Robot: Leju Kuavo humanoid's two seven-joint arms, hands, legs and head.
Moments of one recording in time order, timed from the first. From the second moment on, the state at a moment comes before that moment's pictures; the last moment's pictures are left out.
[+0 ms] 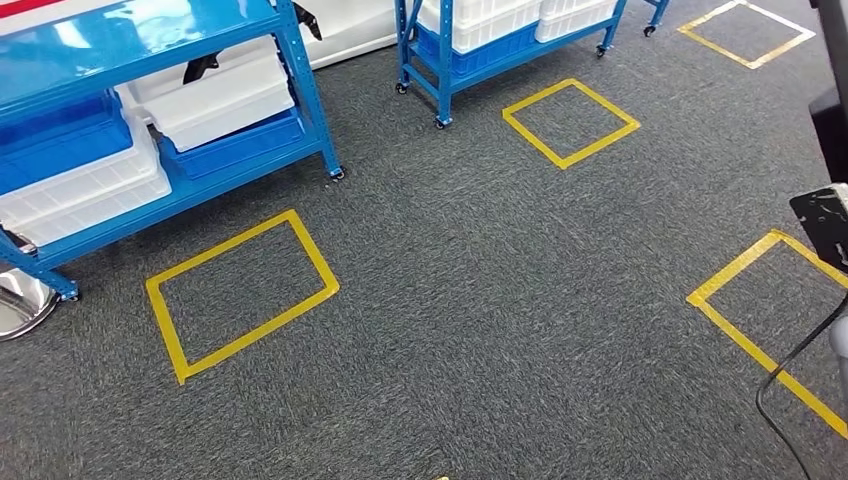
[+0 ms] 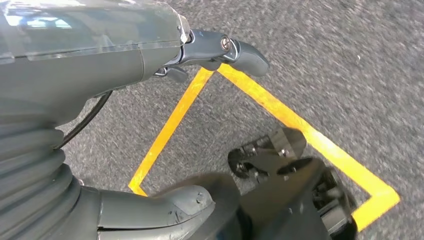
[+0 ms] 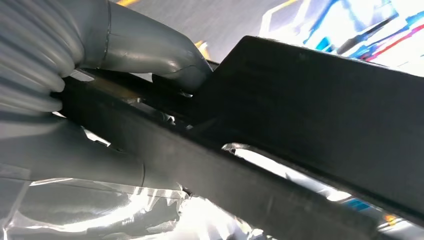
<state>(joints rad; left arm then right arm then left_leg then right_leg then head) -0.04 -0.11 0.99 -0.21 -1.28 0.03 -0.34 -0.41 -0.63 -0.19 -1.25 0.72 -0.45 -0.07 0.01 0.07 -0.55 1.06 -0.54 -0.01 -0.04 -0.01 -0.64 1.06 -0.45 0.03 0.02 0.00</state>
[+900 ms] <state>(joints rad) -0.04 -0.11 1.01 -0.21 -1.29 0.03 -0.34 -0.02 -0.68 -0.54 -1.47 1.00 -0.53 0.00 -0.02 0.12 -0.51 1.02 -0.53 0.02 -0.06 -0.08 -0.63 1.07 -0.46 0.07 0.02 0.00</state>
